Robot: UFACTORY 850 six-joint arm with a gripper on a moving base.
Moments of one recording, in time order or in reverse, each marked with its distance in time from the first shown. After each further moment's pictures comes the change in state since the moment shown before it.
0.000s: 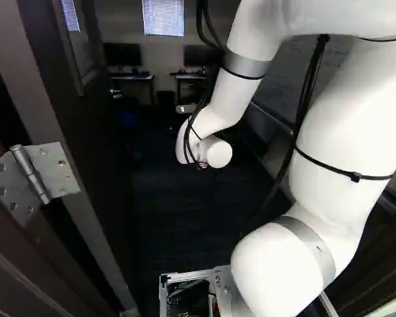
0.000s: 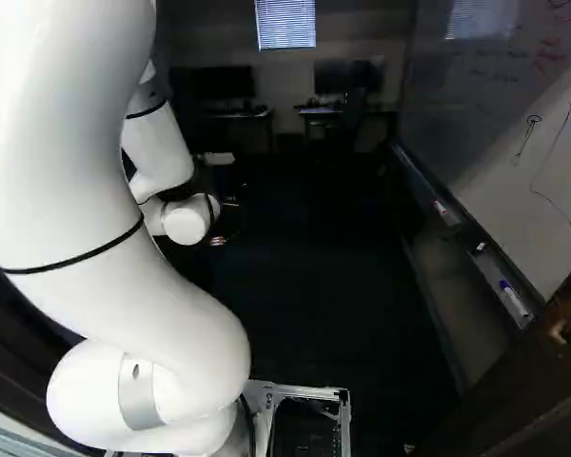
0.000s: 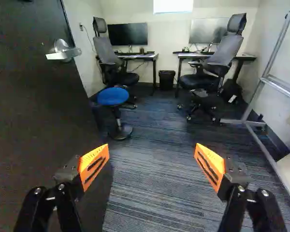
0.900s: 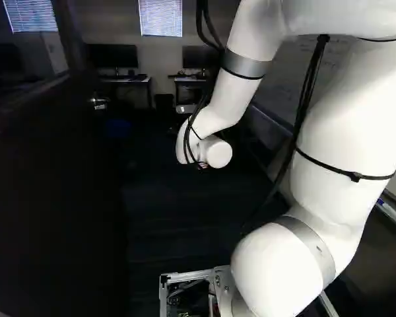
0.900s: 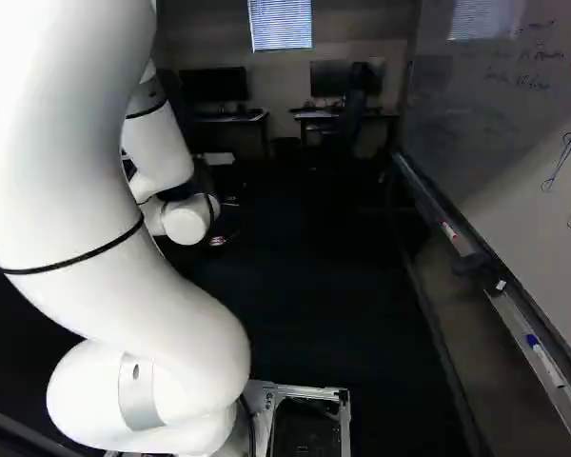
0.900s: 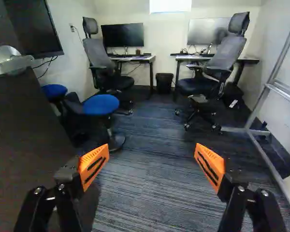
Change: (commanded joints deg) arm 0.0 0.0 0.0 0.0 0.0 0.0
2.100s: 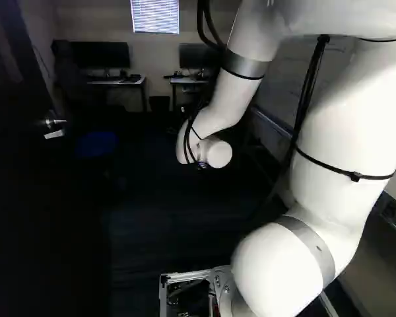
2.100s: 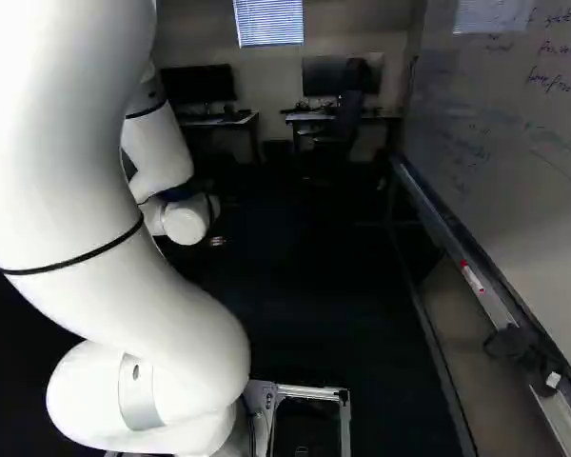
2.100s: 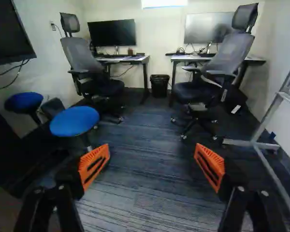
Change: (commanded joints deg) arm 0.0 0.0 0.0 0.0 0.0 0.0
